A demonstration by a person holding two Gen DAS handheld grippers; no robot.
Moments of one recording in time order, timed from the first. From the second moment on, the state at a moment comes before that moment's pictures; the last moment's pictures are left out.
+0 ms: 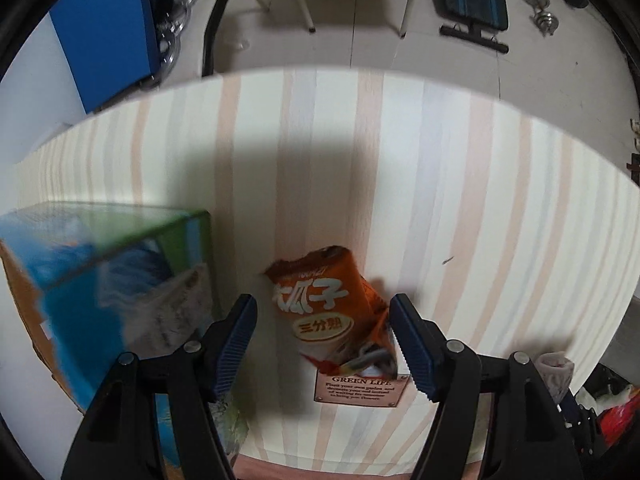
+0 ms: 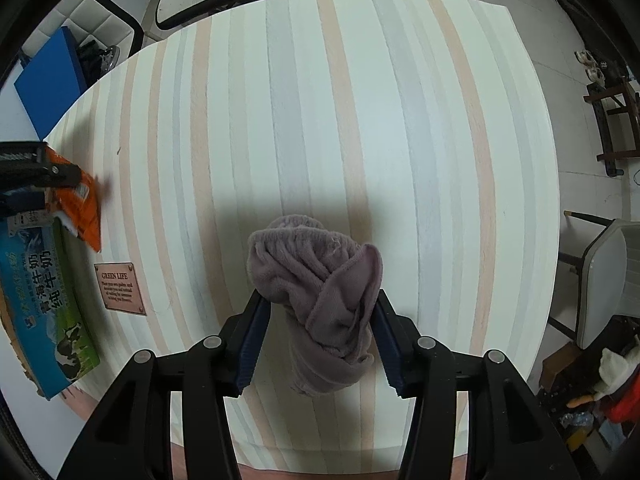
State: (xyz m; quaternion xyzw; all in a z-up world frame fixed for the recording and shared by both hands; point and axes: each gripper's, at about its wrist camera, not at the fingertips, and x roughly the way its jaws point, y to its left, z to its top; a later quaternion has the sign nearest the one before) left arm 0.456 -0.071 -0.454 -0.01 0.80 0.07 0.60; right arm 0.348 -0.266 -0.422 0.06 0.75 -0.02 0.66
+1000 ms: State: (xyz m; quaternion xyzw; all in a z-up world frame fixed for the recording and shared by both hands) left arm 0.325 -0.110 -0.346 -0.07 0.71 -0.08 0.69; right arm 0.286 -0.274 -0.395 0.12 0.73 0.01 0.67
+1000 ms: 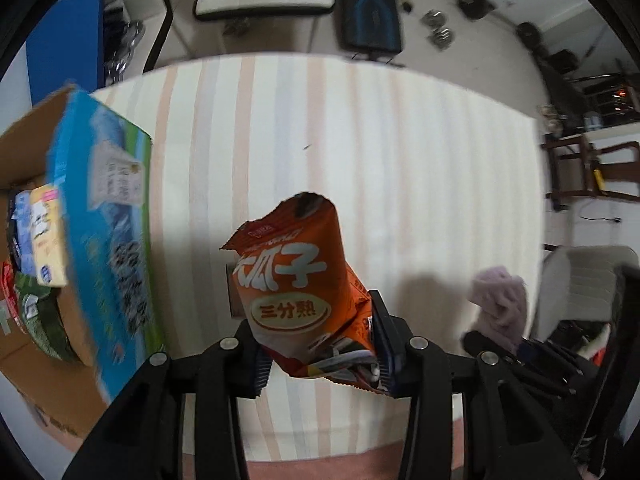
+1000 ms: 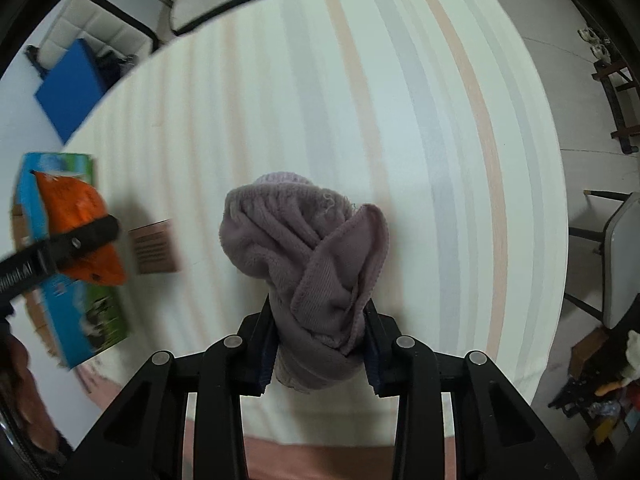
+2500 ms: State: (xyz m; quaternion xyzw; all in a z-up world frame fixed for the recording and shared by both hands) left arm 0.282 0.181 -0.354 -0.13 0.74 -0.06 0.66; right arm 0.270 0.094 -0.372 0.01 0.72 0.09 0.69
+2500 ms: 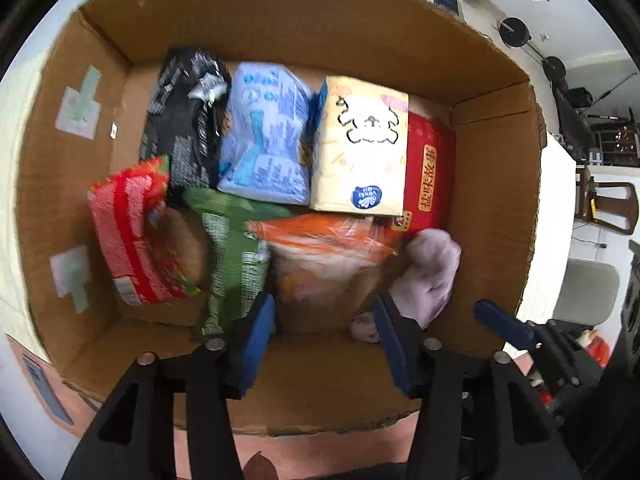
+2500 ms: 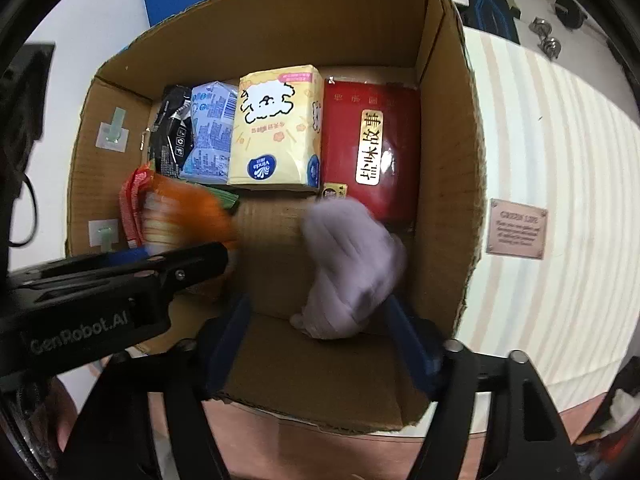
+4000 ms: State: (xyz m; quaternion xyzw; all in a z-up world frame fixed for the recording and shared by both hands) left arm 0.100 0.178 -0.121 -0.03 0.51 0.04 0.86; right arm 0.104 0.048 -0.149 -0.01 0.56 0.05 0.83
